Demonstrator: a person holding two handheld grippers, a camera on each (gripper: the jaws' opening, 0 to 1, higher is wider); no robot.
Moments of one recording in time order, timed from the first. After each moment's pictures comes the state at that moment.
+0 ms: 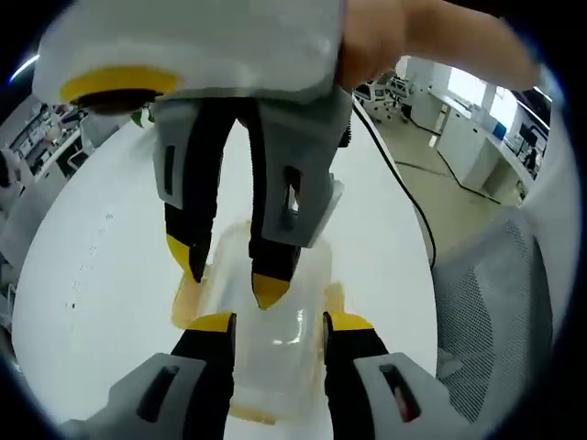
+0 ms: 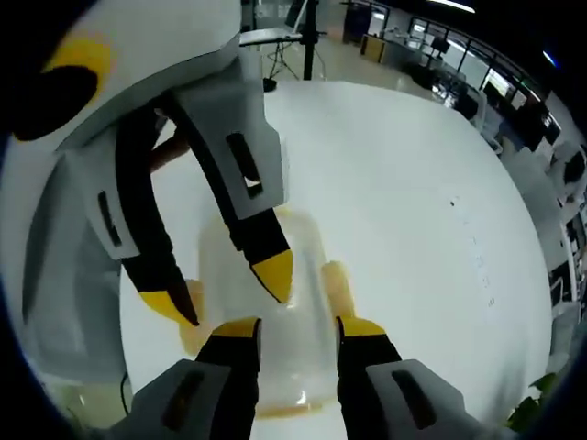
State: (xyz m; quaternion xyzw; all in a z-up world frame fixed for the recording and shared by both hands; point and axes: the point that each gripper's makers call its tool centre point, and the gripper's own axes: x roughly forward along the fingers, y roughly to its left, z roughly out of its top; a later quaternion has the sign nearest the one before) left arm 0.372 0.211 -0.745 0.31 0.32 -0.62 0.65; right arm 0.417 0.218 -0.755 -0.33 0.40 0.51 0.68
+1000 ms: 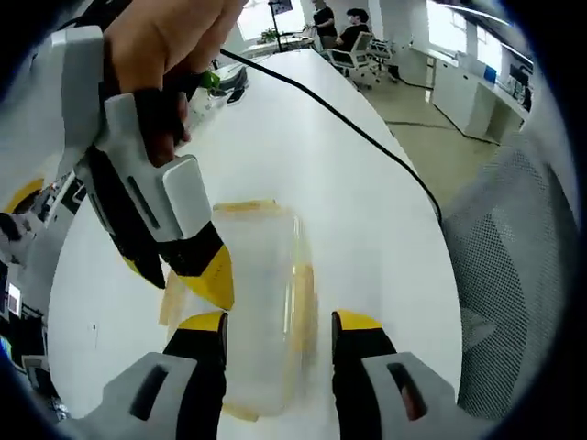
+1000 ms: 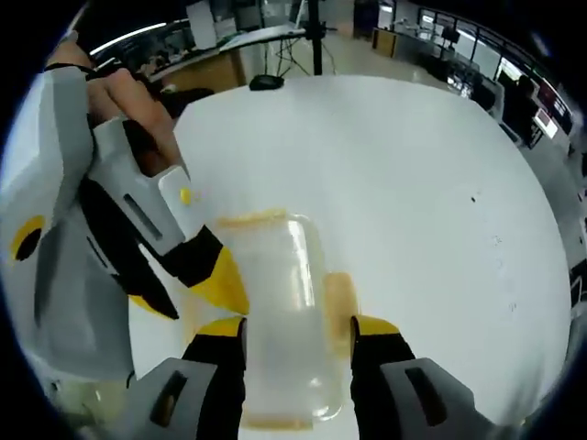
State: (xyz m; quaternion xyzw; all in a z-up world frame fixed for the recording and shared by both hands) left arm 0.350 0.219 -0.767 0.41 0.25 -0.59 0.64; right arm 0.424 0.225 -0.768 -0.30 0.43 0.55 0.65
